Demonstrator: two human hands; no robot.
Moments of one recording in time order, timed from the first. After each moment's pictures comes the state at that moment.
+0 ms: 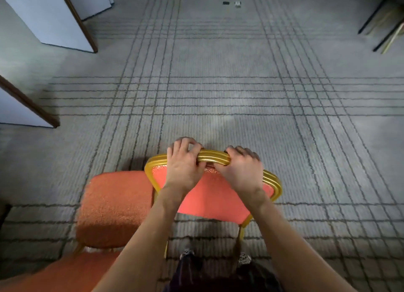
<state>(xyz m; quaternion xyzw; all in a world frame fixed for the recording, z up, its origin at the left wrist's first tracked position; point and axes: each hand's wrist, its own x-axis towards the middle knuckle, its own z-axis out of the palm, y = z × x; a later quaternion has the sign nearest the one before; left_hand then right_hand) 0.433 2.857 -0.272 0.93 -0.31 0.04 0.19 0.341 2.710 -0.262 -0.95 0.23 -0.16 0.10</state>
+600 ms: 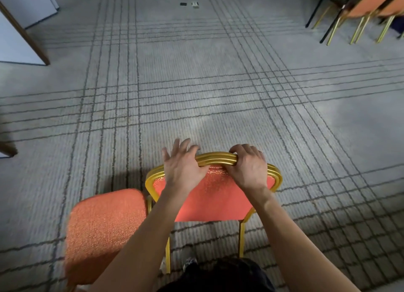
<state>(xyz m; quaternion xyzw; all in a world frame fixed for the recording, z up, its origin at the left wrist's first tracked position) 0.480 2.850 -0.265 0.93 -0.35 -0.03 0.13 0.355 2.705 -0.266 -0.93 0.32 -0.14 0.09</state>
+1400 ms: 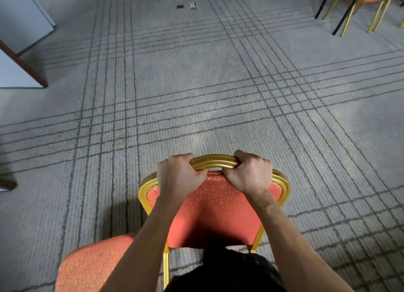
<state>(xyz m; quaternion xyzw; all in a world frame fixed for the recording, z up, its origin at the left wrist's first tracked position) 0.617 2.675 -0.247 0.92 -0.34 0.04 0.21 0.496 2.526 -0.260 -0.91 0.34 -0.22 0.13</state>
